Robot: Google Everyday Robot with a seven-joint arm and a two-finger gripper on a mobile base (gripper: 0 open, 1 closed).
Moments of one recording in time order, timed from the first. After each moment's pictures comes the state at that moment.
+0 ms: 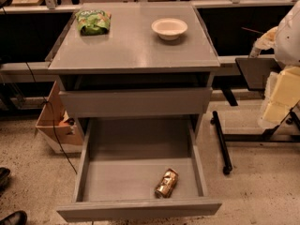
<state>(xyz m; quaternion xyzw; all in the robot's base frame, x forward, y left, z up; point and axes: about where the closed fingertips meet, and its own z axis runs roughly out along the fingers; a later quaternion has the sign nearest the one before) 0.438 -0.217 0.976 -0.60 0.78 -0.03 0.16</state>
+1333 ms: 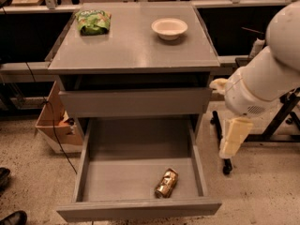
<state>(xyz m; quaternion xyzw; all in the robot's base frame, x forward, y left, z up) 0.459 -0.173 0.850 -0.68 0.71 0.00 0.18</state>
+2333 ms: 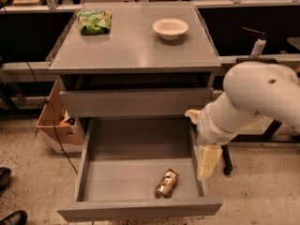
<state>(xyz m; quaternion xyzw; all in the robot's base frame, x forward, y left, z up) 0.457 -0.129 0.744 -0.72 0.67 0.05 0.16</state>
